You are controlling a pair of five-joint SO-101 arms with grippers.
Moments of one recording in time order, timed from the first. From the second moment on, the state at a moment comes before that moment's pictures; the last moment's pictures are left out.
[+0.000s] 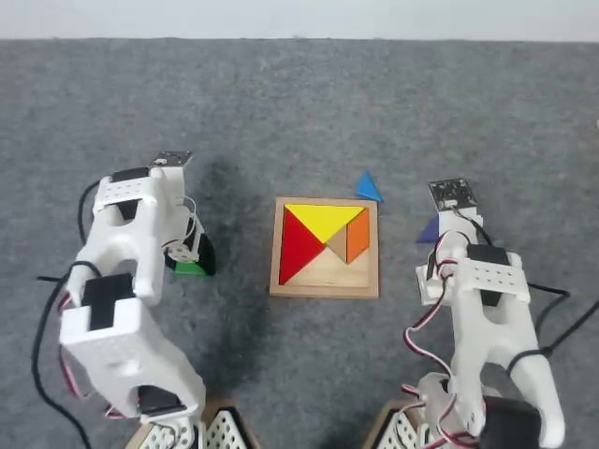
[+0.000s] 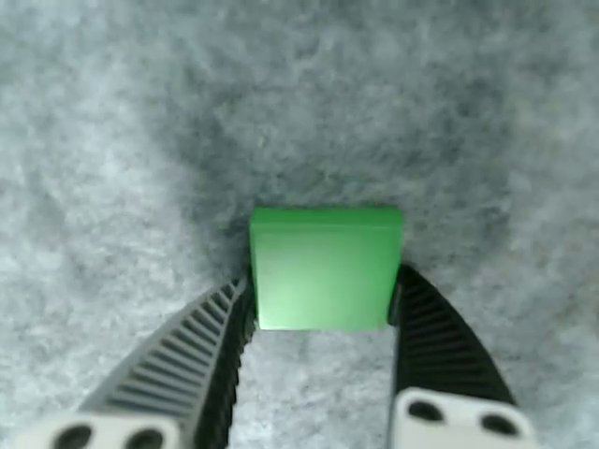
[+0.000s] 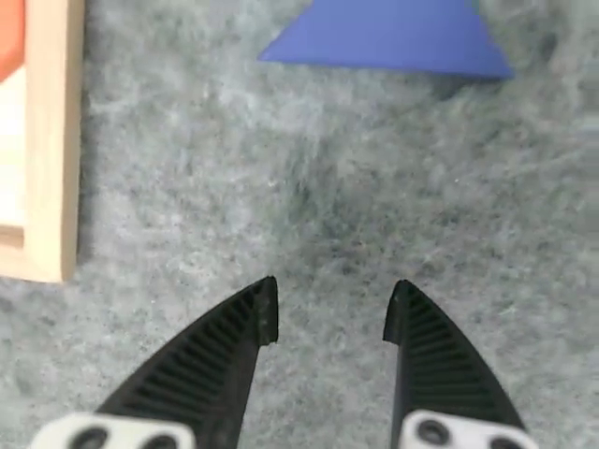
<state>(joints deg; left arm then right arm) -16.7 19.4 20.4 74.0 -8.7 4.5 -23.7 58.8 52.6 16.2</state>
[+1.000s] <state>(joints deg) 14.3 3.5 13.3 81.8 -10.6 3.3 -23.7 59.3 51.4 16.2</state>
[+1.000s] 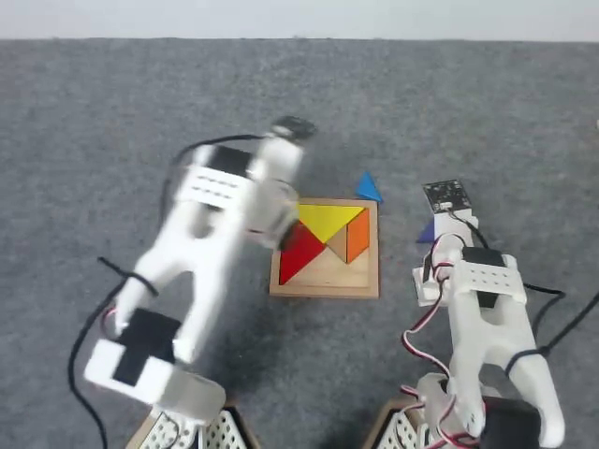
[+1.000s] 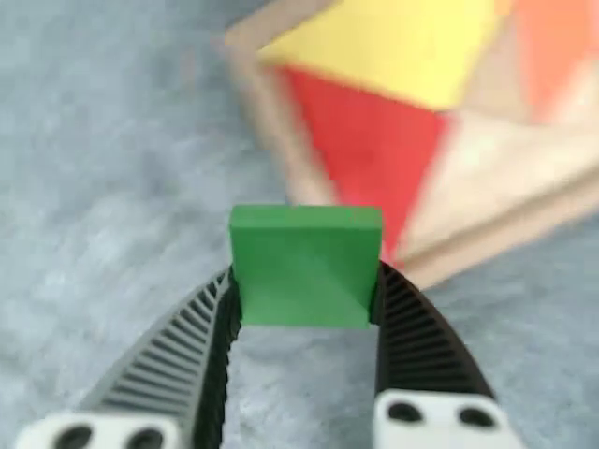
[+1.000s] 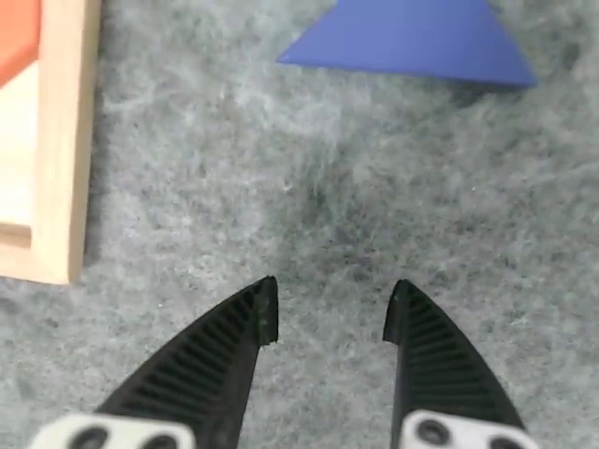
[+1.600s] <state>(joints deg) 27.0 16.4 13.1 72.5 -14.5 3.3 -23.7 59.3 51.4 16.2</state>
